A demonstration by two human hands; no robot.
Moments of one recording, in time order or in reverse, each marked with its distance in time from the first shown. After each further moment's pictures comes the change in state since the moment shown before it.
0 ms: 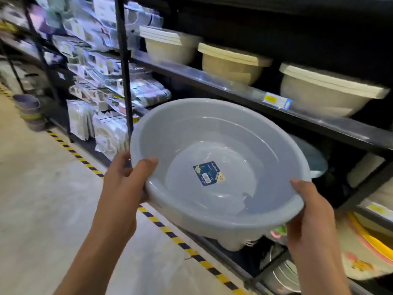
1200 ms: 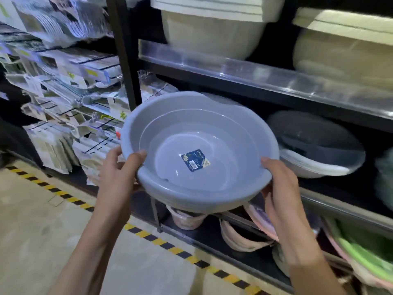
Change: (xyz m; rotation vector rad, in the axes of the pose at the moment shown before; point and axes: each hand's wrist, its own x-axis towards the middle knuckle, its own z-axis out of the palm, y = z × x) left_hand 0.615 -0.081 -0.144 0.141 -0.140 -0.108; right_hand 0.322 0.214 0.462 0.039 0.116 0.073
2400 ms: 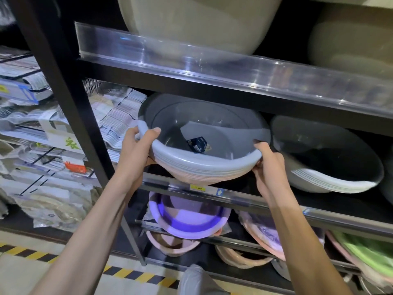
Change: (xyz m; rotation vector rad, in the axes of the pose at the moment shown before) left_hand 0.264 -0.081 0.104 -0.034 -0.326 -0.076; right_hand 0.196 0.048 0.054 0.049 0.238 -0.063
